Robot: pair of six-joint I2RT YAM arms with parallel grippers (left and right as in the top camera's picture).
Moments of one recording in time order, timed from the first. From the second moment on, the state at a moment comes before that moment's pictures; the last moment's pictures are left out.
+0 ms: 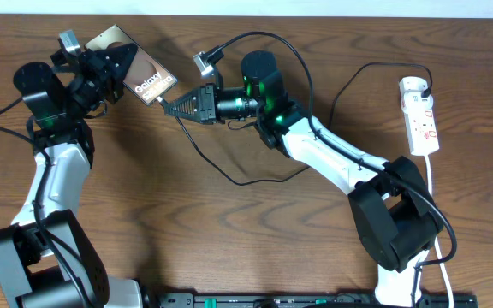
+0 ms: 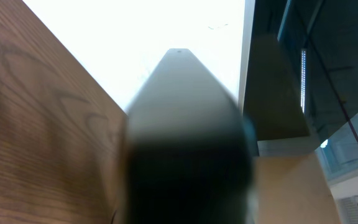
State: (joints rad) left arm 0.29 1.62 0.99 0.52 0.93 -1.31; right arm 0.64 2.01 1.43 0.42 -0.97 1.11
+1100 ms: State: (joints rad) left arm 0.33 1.62 0.99 0.52 0.97 -1.32; right arm 0.64 2.01 1.43 0.42 -0.95 1.11
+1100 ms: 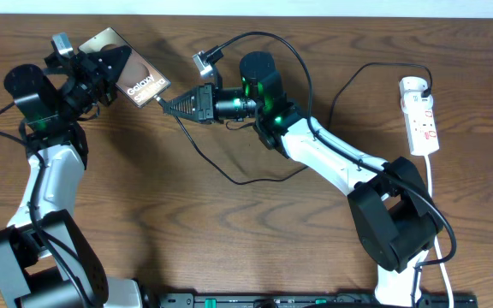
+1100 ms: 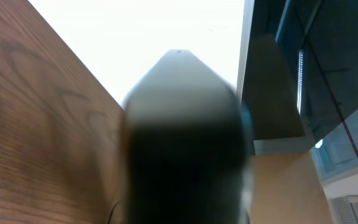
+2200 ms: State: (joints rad) left arm 0.39 1.62 0.99 0.52 0.97 -1.32; right arm 0.58 2.01 1.43 0.57 -1.16 1.21
